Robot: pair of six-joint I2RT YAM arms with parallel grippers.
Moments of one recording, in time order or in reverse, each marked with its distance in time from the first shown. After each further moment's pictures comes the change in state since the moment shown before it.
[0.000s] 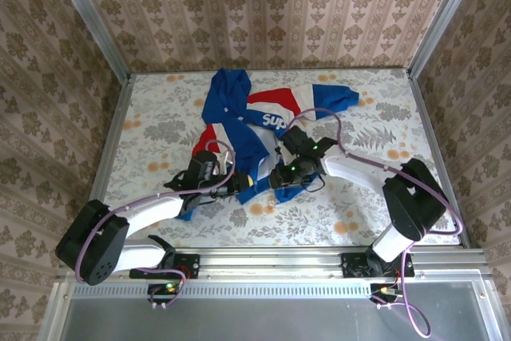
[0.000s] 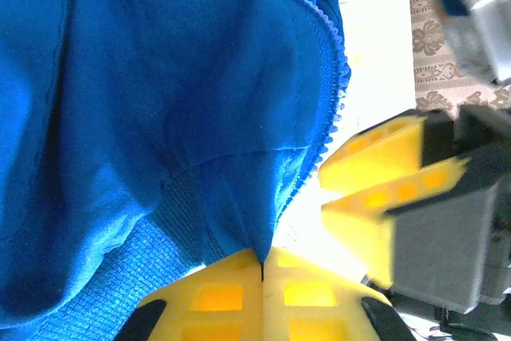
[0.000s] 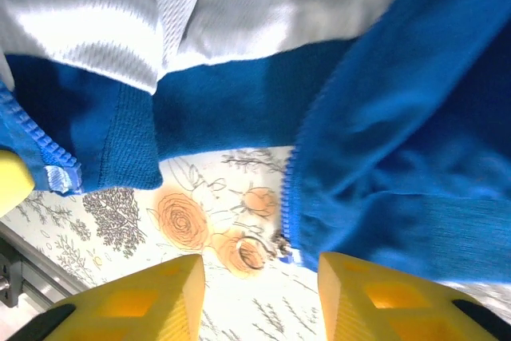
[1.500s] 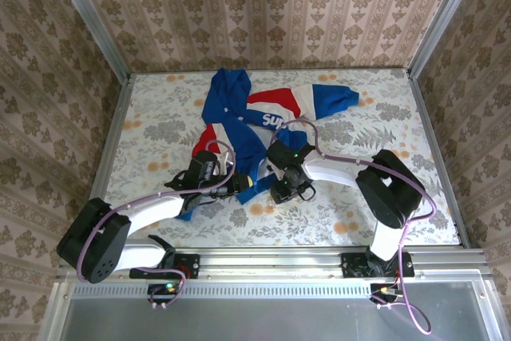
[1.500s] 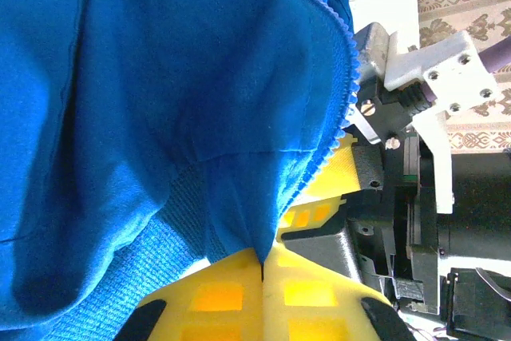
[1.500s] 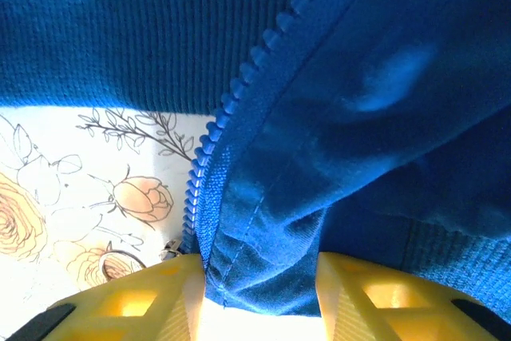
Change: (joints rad) left arm 0.006 0.014 -0.001 0.000 0.000 0.005; right arm 0.127 0.177 0.034 -0.070 0.215 -0.175
